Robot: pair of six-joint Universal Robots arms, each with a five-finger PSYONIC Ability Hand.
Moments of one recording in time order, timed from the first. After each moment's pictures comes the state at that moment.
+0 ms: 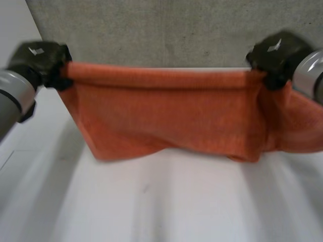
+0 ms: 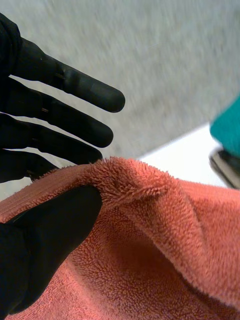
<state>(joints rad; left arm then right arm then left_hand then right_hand) 4.48 -1.70 -1.41 3.07 -1.50 3.39 1.86 -1.28 1.05 0.44 1.41 2.38 1.16 1.20 1.19 1.20 0.98 1.09 1.17 1.19 1.20 1.01</state>
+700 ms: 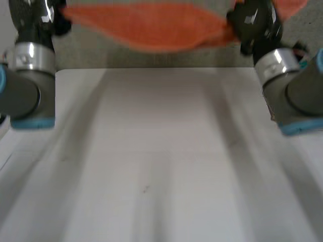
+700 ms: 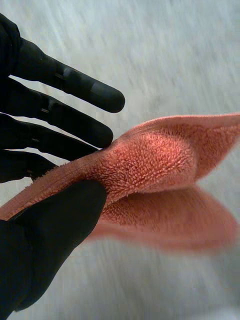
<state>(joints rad) 4.42 -1.94 -1.37 3.97 -1.59 3.25 1.93 -1.13 1.23 -0.53 1.38 2.38 1.16 1.20 1.20 1.20 0.98 1.10 1.18 1.19 1.20 1.02</state>
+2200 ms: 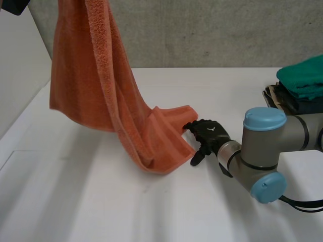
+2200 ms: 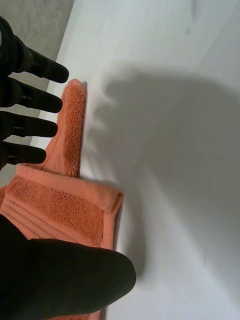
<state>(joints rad) 4.26 -1.56 -1.18 3.41 -1.54 3.24 2.04 -0.81 1.34 -0.14 1.38 3.05 1.16 1.20 1.20 1.20 0.98 0.30 0.31 0.31 0.31 0.15</state>
